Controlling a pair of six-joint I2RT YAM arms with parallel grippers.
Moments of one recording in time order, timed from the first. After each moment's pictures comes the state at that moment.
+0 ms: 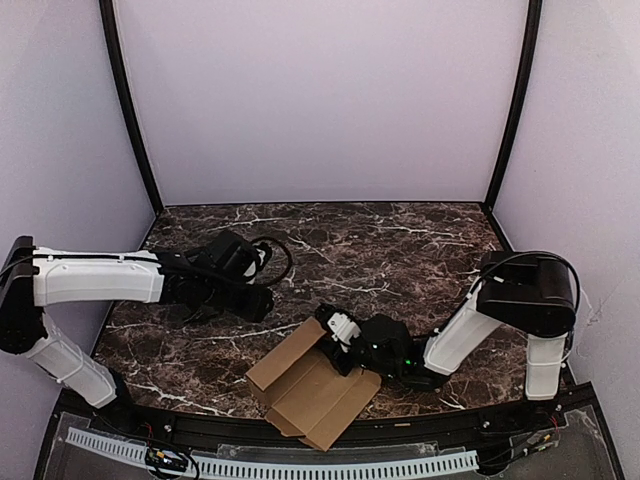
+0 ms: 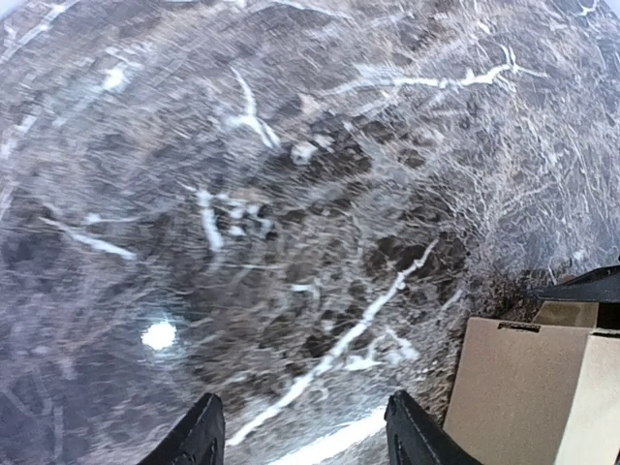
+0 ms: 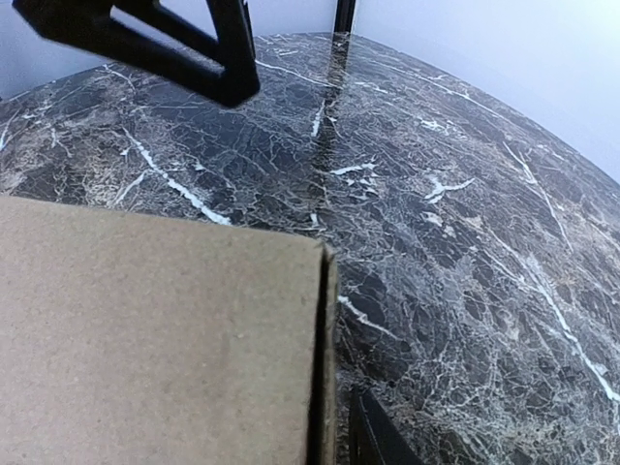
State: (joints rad) left arm -0.87 1.48 0.92 -0.39 -0.19 -0.36; right arm 1.19 1.99 0.65 0.99 0.24 -0.01
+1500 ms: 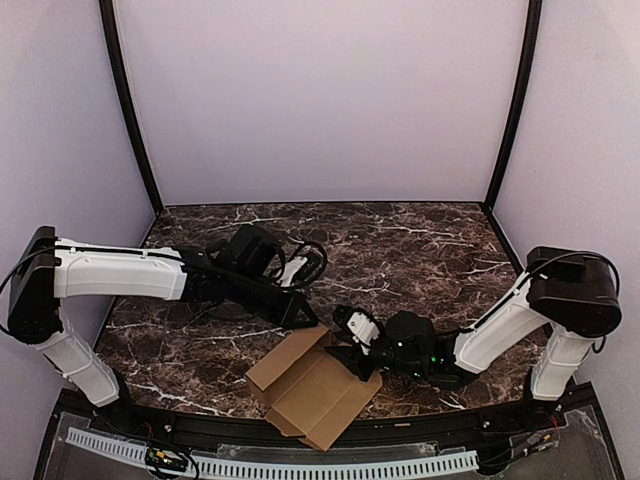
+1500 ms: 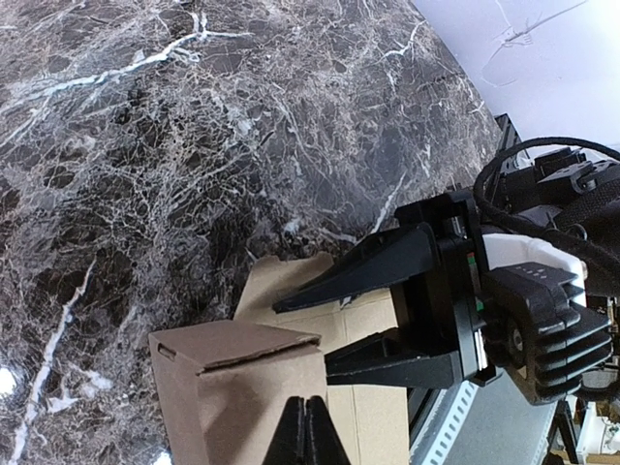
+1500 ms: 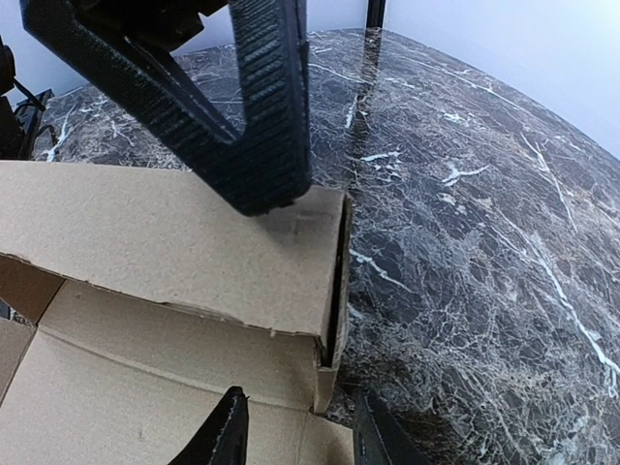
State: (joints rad) left arm -0.92 1.58 1.03 -0.27 0.39 -0.43; right arm 1.19 1.76 0.50 0.87 0.13 0.03
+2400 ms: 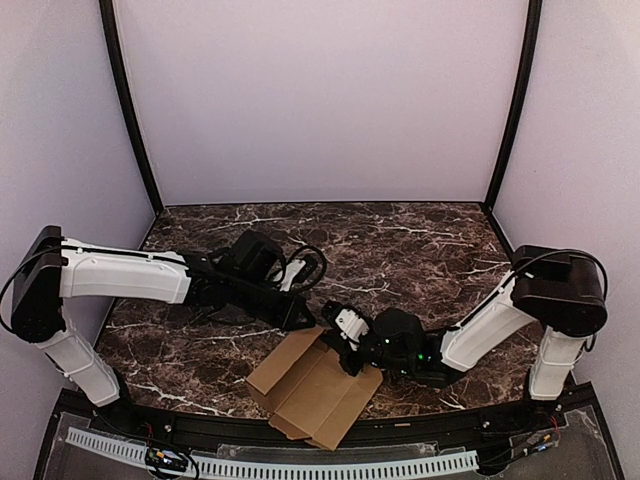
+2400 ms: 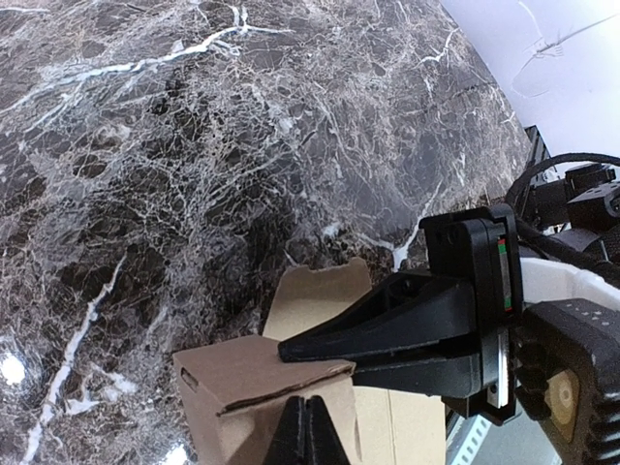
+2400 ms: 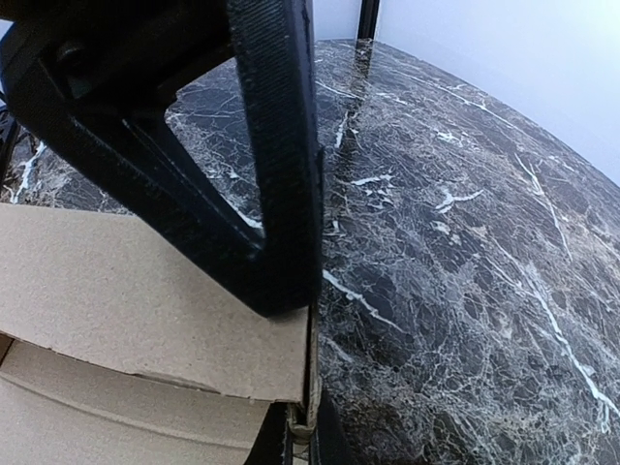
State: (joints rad) left arm -0.92 1.60 1.00 -0.23 0.32 -0.44; right arm 1.19 1.83 0.58 0.89 0.16 -0.01
